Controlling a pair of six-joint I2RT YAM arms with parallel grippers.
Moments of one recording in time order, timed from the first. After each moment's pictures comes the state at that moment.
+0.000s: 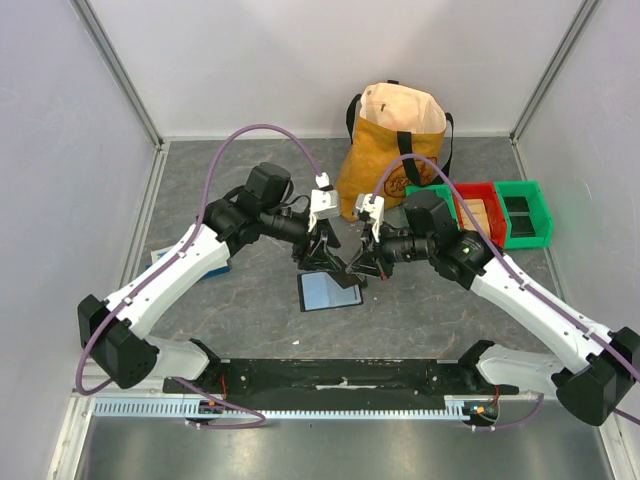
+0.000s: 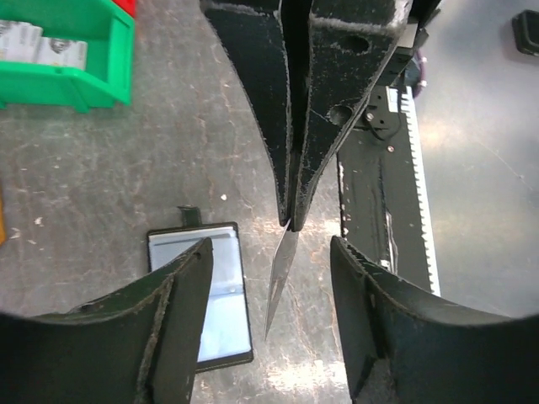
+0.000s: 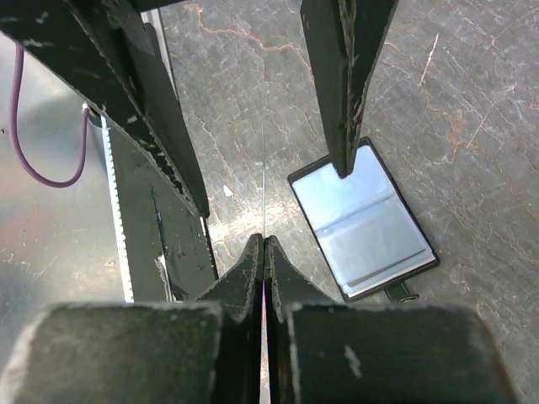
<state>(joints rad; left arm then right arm) -0.66 1.33 1.29 -0.63 0.86 0.38 0.68 1.13 1.04 -0.46 -0.66 -0.08</state>
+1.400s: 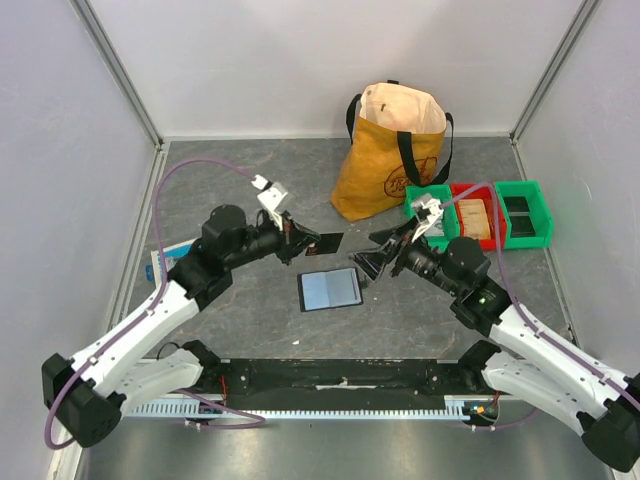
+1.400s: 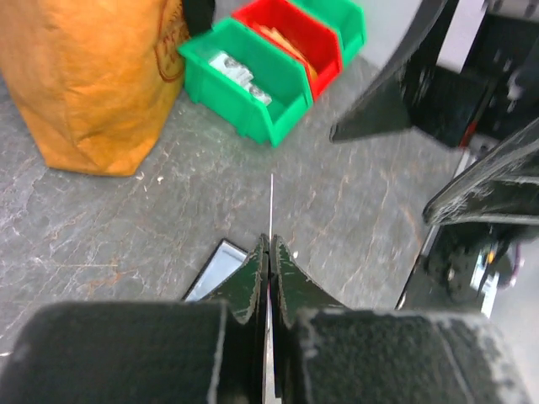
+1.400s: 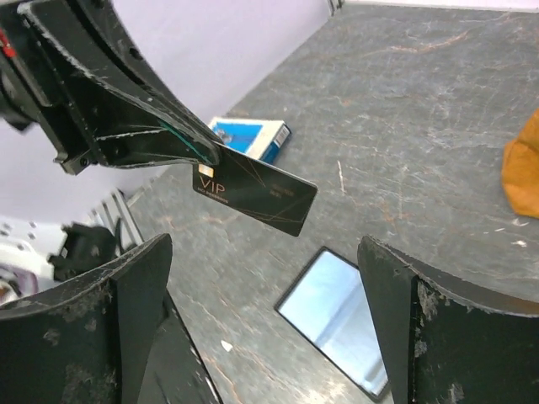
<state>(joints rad) -0.65 0.99 0.87 -0.13 0.39 -0.13 0.69 0.81 0.62 0.17 -0.25 0.39</state>
